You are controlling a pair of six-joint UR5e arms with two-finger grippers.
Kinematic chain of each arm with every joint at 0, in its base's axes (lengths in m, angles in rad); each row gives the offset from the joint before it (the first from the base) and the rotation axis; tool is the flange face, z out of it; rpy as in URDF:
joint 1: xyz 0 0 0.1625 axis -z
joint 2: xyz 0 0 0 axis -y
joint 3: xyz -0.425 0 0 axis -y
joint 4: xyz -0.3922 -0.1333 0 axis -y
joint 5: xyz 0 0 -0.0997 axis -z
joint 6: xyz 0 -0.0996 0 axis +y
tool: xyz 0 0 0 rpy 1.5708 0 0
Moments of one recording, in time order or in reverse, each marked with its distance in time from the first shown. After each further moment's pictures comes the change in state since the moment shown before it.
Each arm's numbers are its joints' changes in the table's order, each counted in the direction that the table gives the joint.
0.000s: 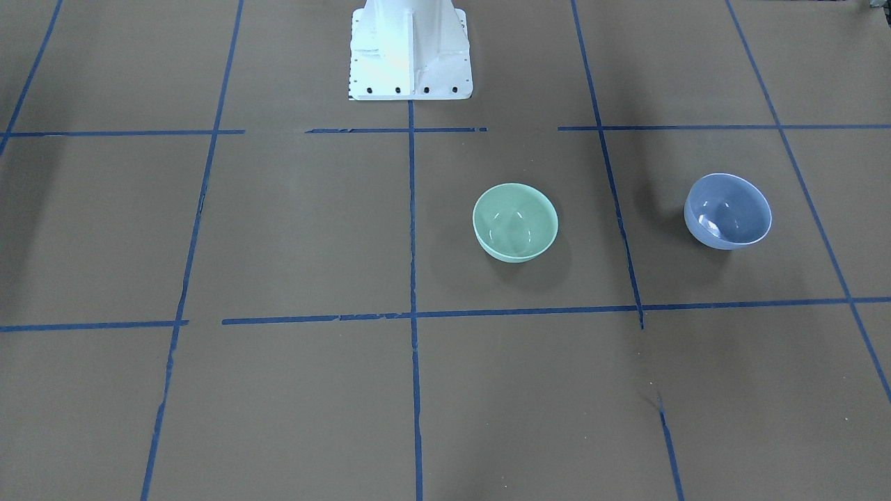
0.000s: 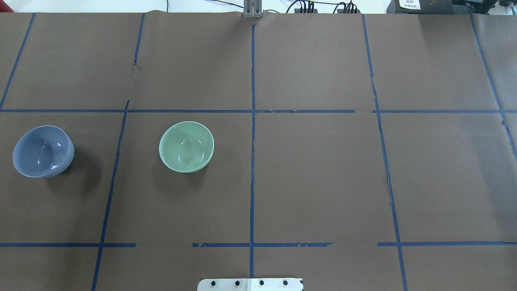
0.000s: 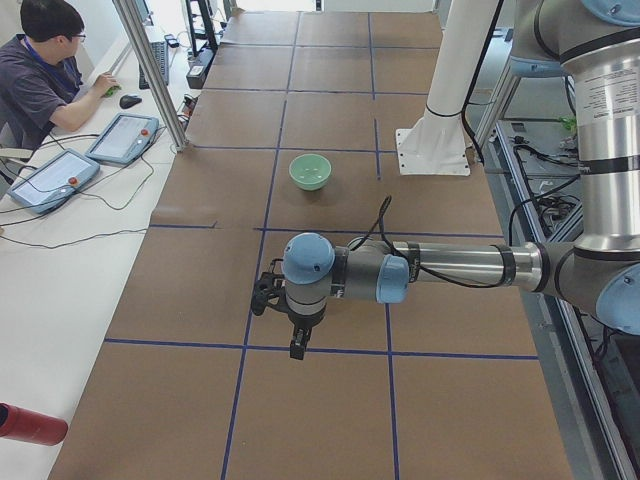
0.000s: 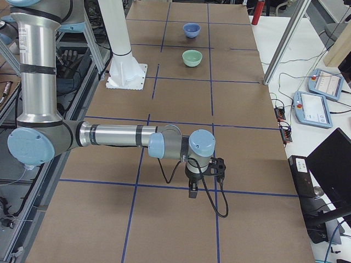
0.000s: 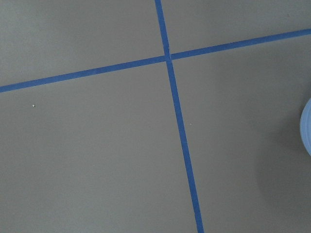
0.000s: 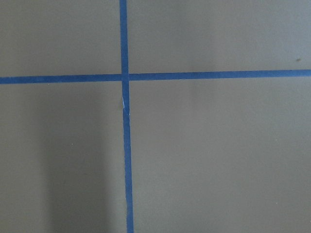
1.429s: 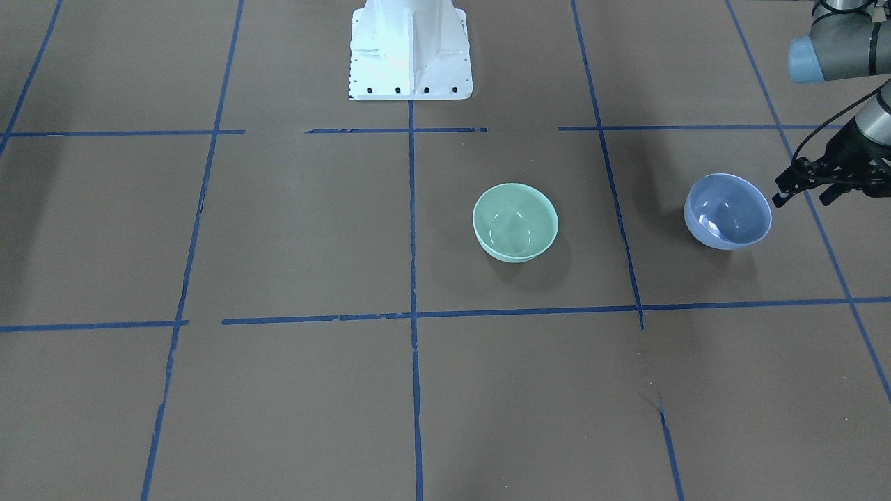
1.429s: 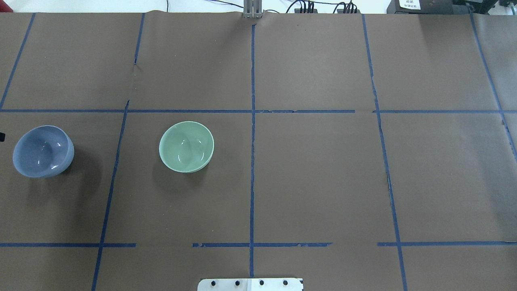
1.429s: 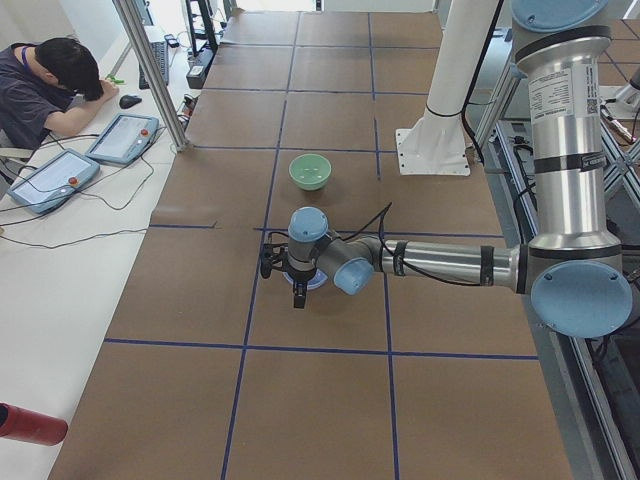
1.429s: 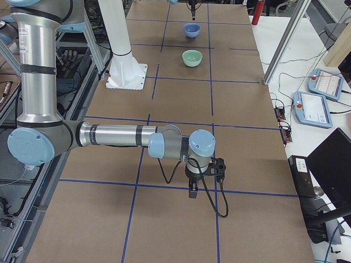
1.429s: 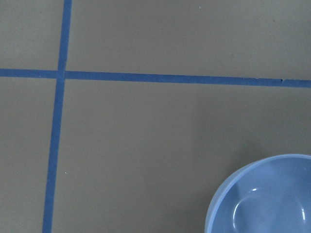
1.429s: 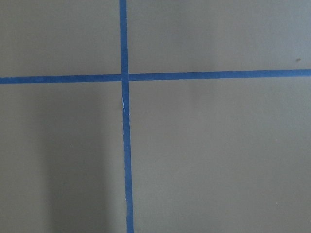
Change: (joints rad) left arm -0.472 -0.037 0.070 -0.531 0.137 0.888; right arm 0.000 0.000 0.000 0.000 0.000 0.000
